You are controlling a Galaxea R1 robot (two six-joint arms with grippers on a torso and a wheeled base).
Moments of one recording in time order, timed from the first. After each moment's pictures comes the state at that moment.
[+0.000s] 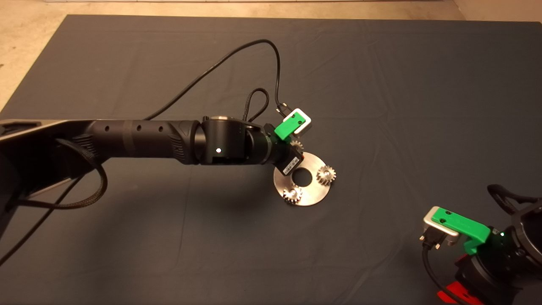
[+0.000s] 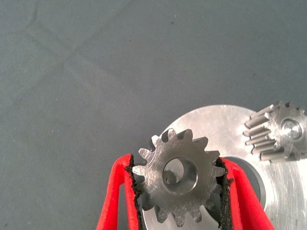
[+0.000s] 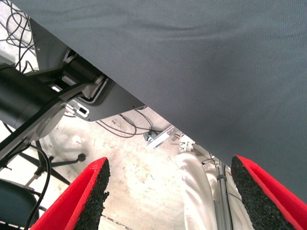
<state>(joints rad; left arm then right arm) -0.21 2.68 -1.07 1.01 0.96 -0.84 0.31 2.09 -0.33 -0.12 -1.53 1.14</state>
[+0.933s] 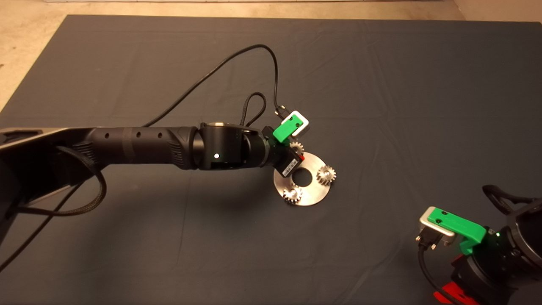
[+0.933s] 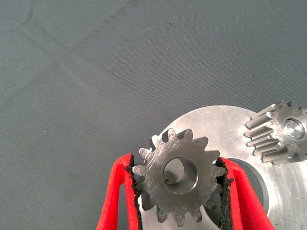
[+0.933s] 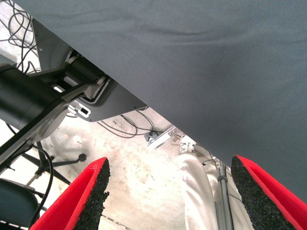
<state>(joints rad) -0.17 2.67 -1.08 1.05 0.90 -0.84 0.31 2.12 -0.33 -0.12 -1.53 1.17</state>
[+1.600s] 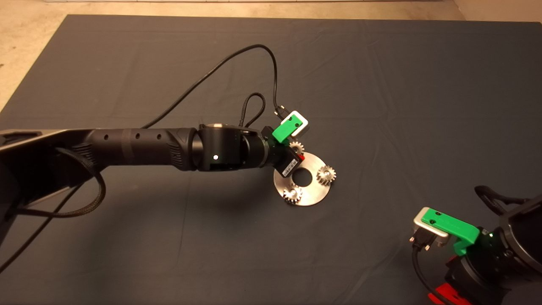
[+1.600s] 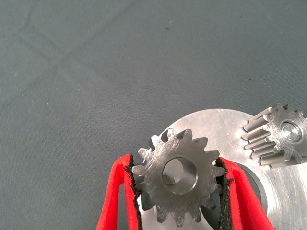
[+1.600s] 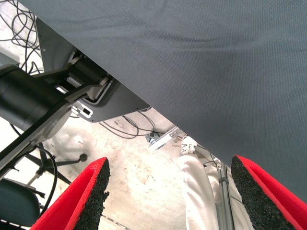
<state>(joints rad) -0.16 2.67 -1.08 1.07 0.88 -0.84 0.31 2.16 -0.33 -0.12 -1.53 1.19</state>
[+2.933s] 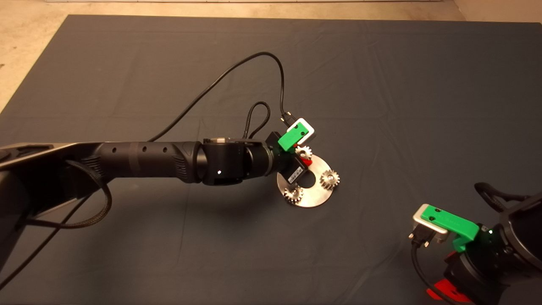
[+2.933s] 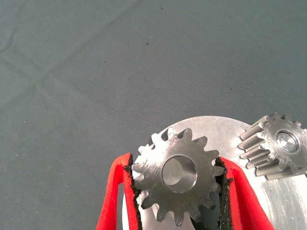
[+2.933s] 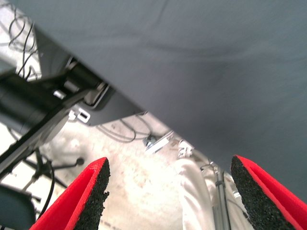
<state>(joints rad) -0.11 2.68 -1.07 1.15 0.85 -0.84 0.35 2.16 -0.34 -0.12 -1.53 1.19</state>
